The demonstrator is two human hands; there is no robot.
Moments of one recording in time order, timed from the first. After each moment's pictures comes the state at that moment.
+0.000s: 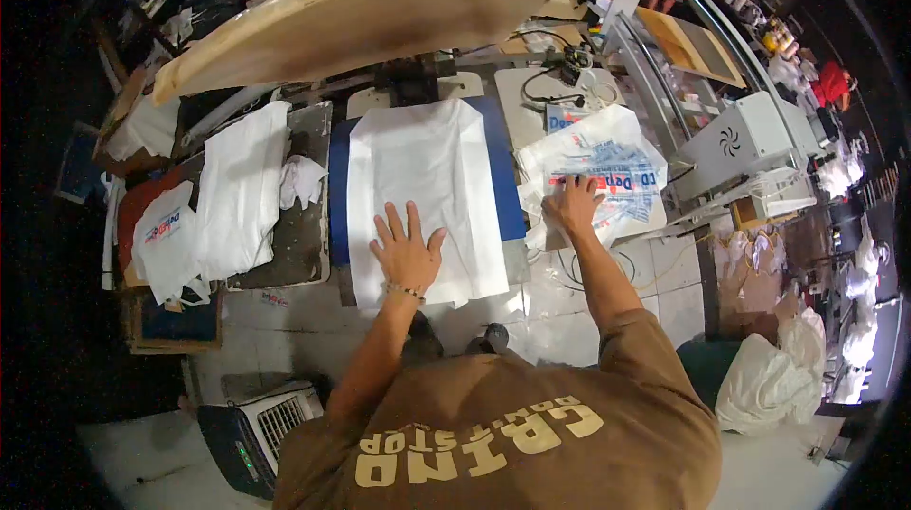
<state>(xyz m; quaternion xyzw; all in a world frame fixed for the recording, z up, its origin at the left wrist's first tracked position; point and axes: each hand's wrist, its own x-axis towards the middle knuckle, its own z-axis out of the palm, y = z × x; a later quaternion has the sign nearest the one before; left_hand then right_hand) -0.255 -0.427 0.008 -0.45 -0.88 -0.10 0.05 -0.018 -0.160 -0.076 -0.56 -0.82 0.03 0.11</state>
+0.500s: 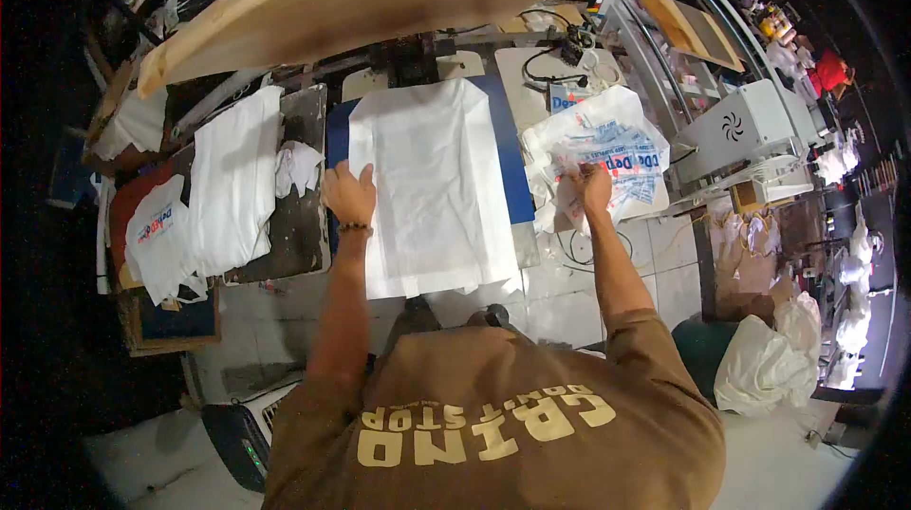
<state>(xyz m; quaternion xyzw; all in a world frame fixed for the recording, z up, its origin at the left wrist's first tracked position) -0.402 -0.397 -0.007 -0.32 -0.91 -0.24 0.11 0.011 -0.139 -0.097 -0.55 -0.76 0.12 0.31</state>
